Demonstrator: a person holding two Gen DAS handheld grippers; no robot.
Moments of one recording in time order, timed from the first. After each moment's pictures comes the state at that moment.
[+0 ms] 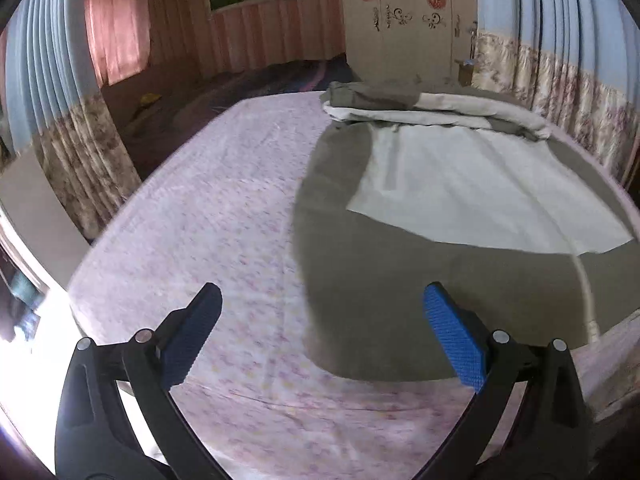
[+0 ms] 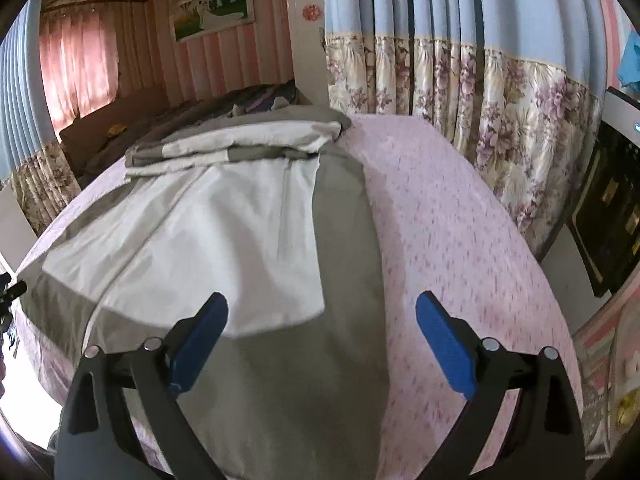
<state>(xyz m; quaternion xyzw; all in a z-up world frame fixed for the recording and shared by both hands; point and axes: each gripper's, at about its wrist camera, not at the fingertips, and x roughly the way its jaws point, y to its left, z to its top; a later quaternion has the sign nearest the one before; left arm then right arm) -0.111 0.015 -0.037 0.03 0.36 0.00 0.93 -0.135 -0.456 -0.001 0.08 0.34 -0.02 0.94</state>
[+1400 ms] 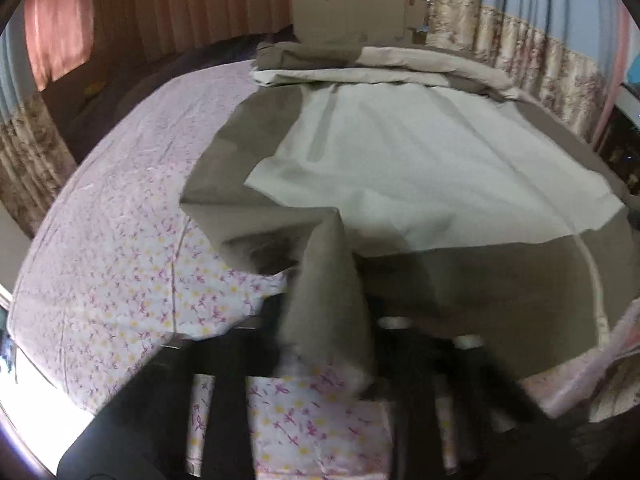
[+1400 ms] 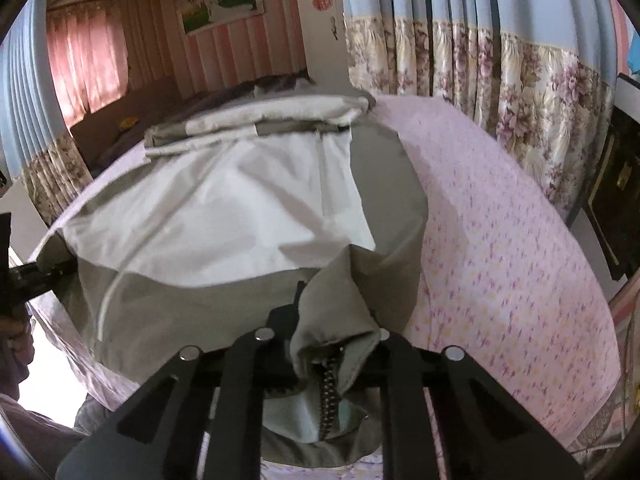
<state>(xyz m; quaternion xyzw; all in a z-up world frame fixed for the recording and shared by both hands) -0.056 -0.026 -0.073 0.04 0.42 -0.09 0.90 -0.145 -0.422 -0.015 0.09 0.35 0.00 0.93</state>
